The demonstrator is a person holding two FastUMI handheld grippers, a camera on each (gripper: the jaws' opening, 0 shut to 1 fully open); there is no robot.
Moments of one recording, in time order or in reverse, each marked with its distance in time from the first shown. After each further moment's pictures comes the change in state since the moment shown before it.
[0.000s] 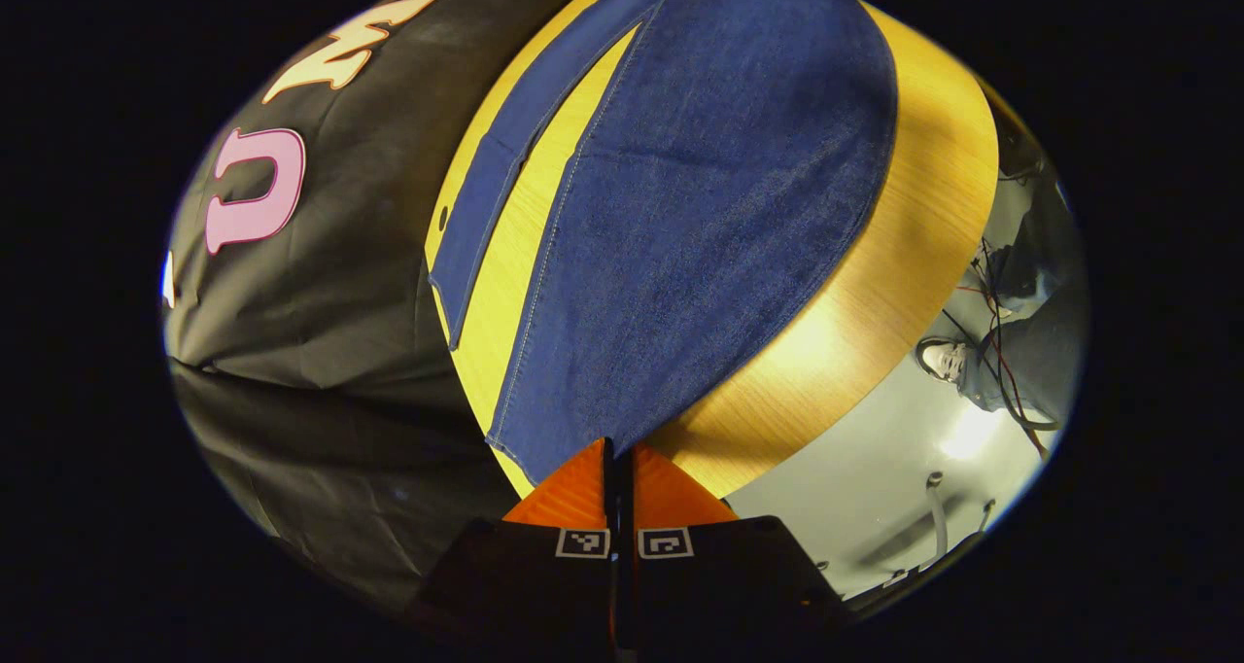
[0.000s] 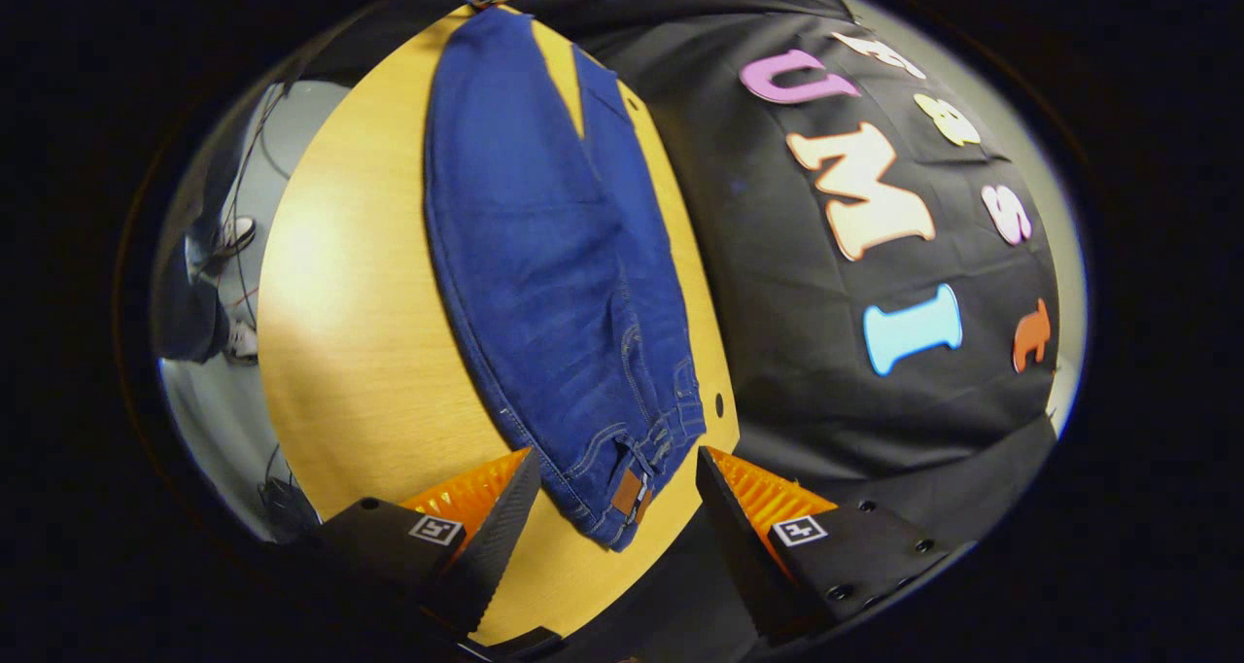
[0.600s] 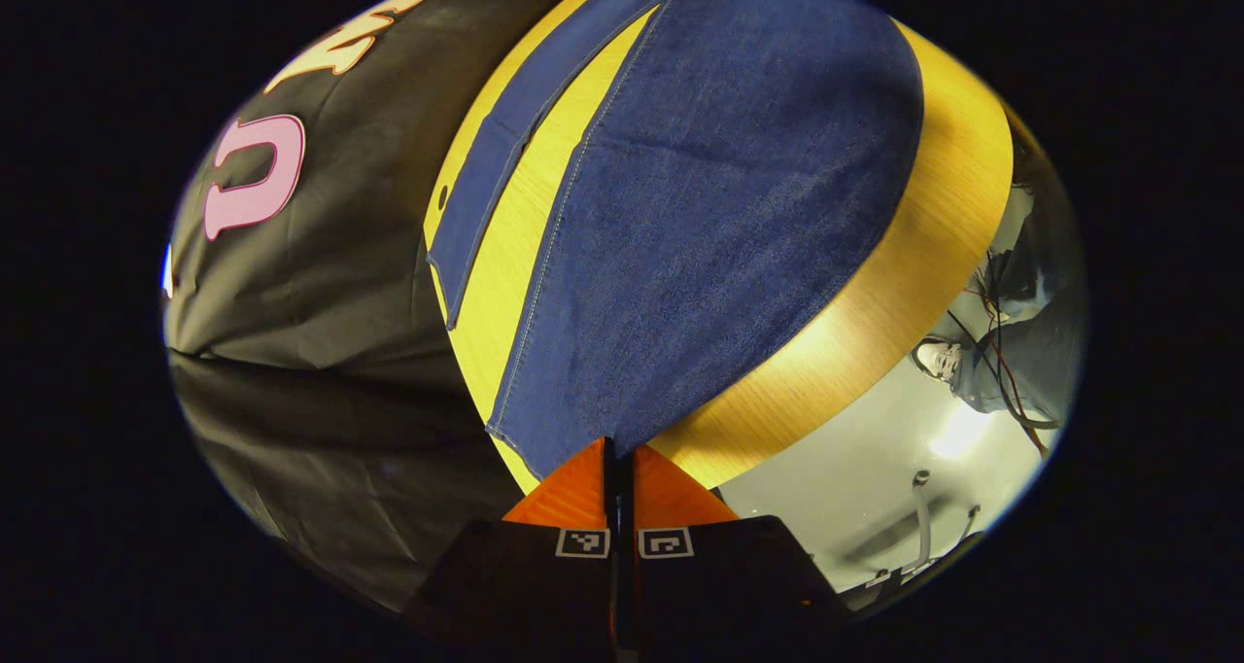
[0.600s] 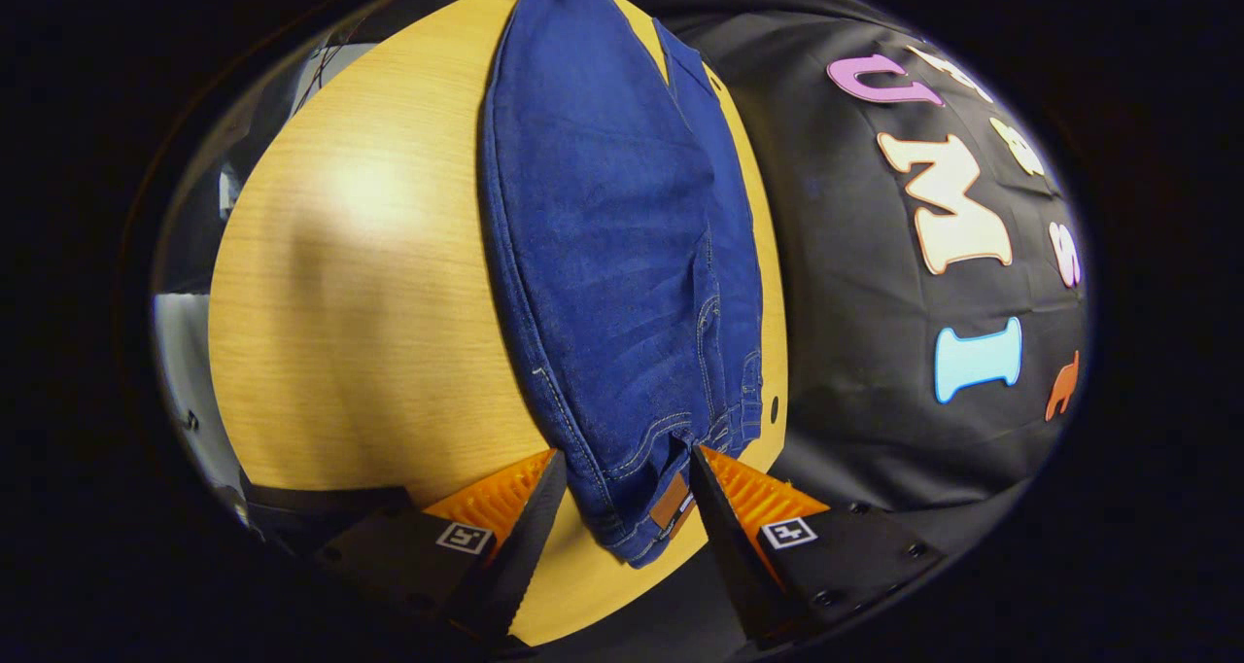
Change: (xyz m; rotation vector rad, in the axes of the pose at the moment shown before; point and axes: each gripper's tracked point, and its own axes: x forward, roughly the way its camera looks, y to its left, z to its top) left arm -0.004 0.001 -0.002 -0.032 0.067 -0.017; right arm 0.039 0.030 -0.025 -0.112 0.053 0.209
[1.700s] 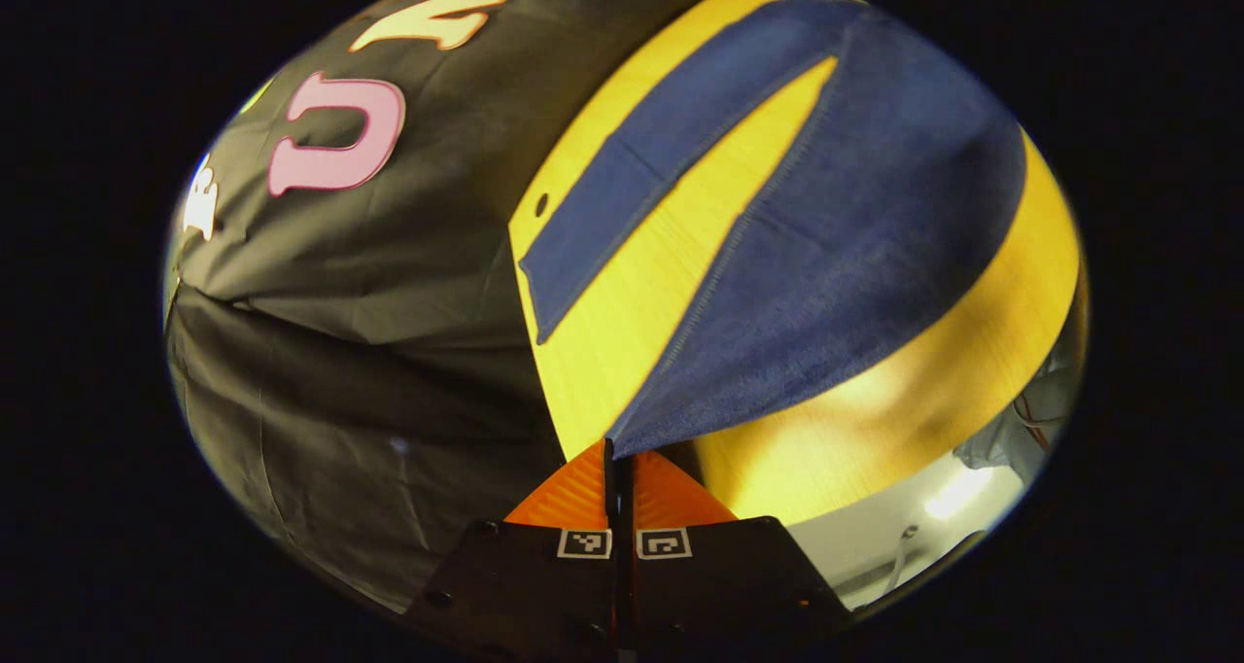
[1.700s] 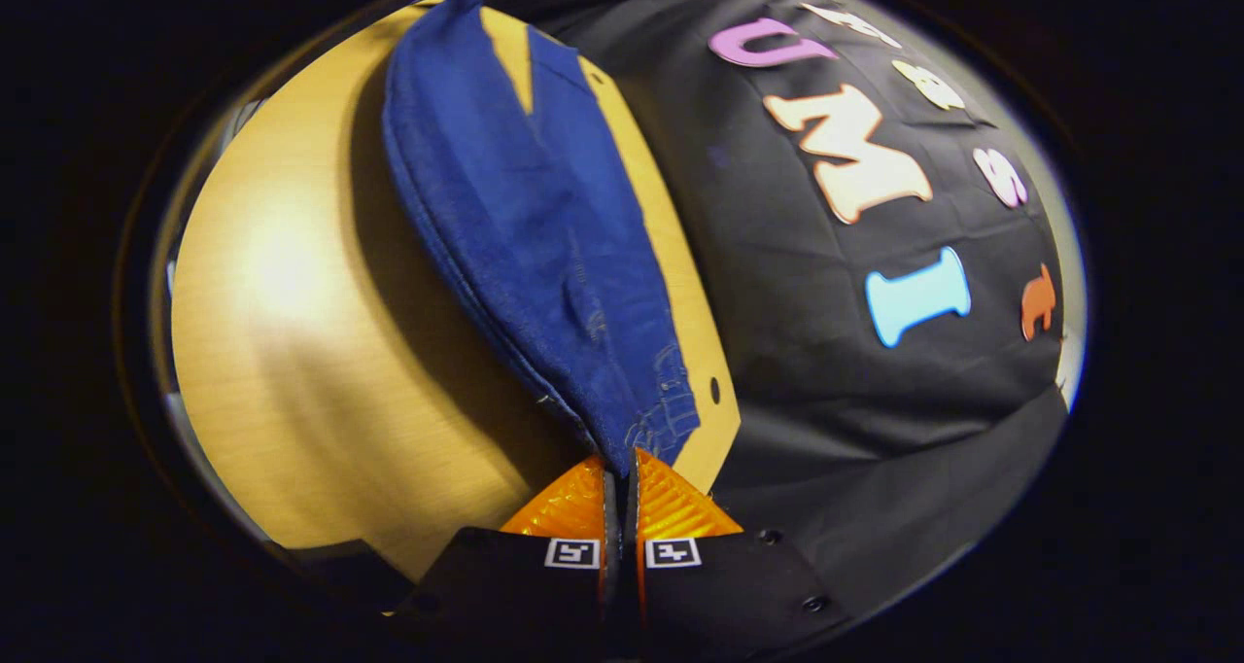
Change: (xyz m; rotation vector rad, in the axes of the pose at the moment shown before) left arm -0.032 0.103 0.046 -0.236 -0.072 0.151; right arm -0.015 -0.092 0.019 0.351 0.018 -0.287
